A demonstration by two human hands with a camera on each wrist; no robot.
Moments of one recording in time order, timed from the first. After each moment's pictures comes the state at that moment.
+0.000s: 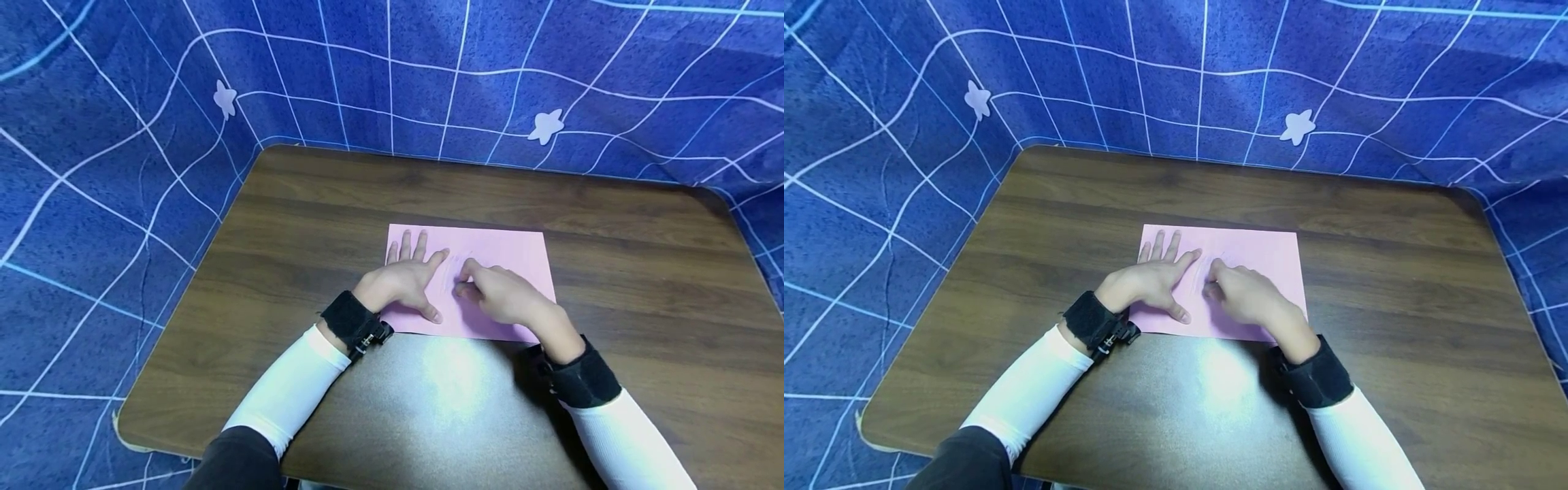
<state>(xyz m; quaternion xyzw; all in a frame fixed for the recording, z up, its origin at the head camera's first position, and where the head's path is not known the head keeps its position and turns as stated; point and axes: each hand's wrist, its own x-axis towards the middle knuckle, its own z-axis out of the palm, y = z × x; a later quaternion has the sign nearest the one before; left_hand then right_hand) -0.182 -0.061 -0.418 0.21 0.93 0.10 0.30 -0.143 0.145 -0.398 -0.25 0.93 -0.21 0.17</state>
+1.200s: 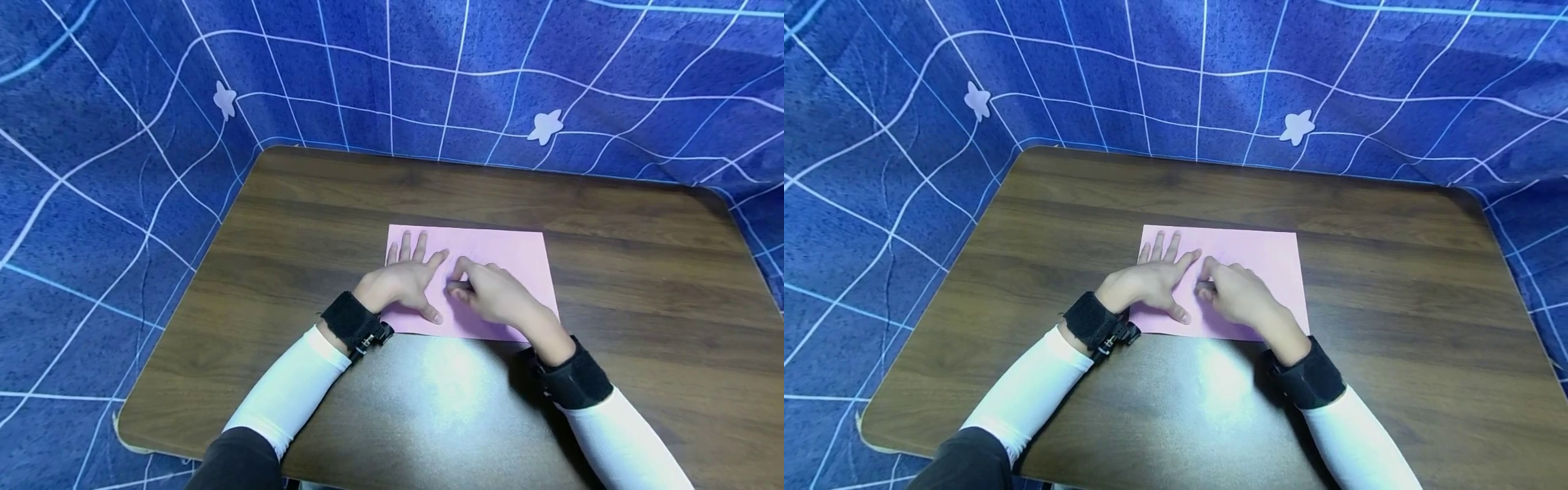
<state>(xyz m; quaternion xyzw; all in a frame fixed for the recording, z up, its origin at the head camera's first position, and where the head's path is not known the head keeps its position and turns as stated) -0.181 -0.060 -0.417 0.21 0.93 0.09 0.30 -0.142 0.132 -0.399 -0.23 0.94 -0.22 0.13</state>
